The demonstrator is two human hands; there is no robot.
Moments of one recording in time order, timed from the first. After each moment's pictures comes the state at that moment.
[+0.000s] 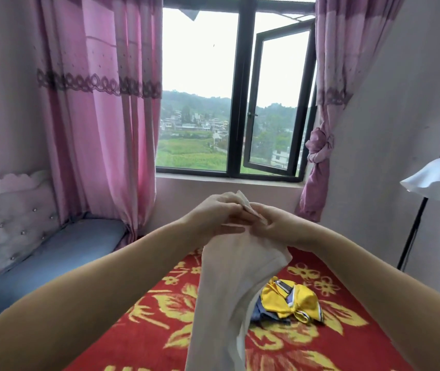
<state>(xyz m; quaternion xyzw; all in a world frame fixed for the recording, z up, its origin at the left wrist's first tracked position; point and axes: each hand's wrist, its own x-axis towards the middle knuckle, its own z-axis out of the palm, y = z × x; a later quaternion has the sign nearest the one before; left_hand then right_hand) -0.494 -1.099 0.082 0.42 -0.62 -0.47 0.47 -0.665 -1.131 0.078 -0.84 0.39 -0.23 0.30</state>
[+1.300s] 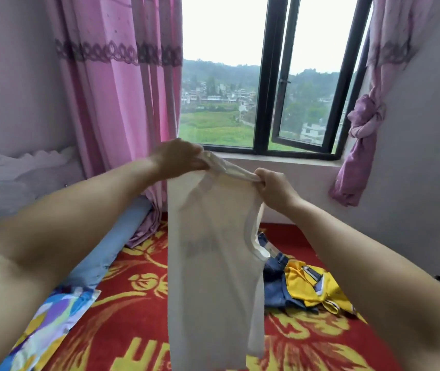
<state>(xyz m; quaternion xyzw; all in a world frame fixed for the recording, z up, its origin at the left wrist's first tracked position) -0.349 -1.236 0.107 0.65 -0.73 0.11 0.18 -0.597 -1.283 0.045 -0.82 0.45 -0.34 0.11</state>
